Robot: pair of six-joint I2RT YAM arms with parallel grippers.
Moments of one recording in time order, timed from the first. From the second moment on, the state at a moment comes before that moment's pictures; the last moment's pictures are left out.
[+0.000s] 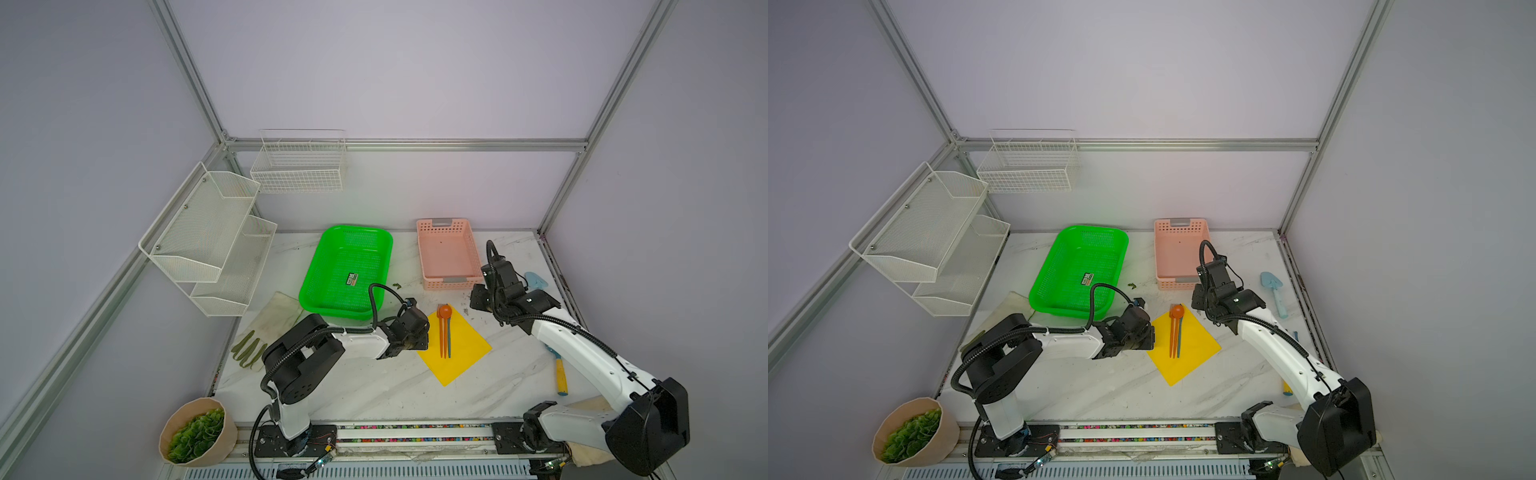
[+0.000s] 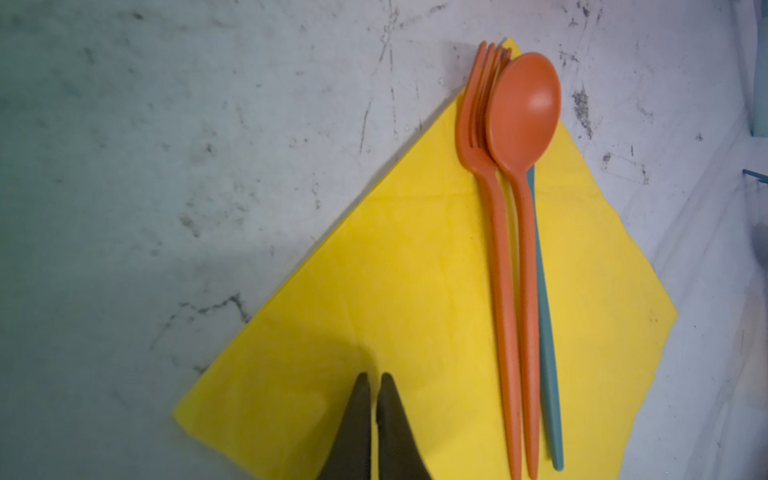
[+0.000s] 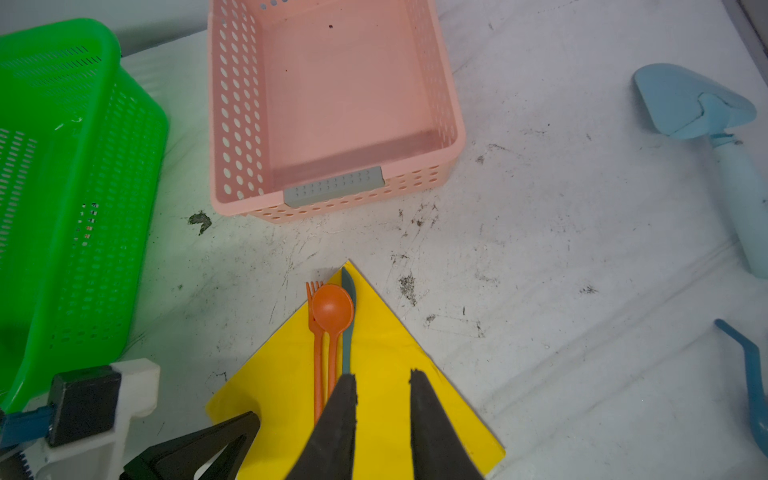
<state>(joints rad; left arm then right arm) -0.88 1.81 0.94 -0.04 -0.09 -0.78 0.45 1.25 1.02 -0.63 0.22 0.57</state>
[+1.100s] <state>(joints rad) -0.80 1.52 0.60 0.02 -0.16 -0.90 0.67 1.54 0.95 -0.46 0.12 0.57</state>
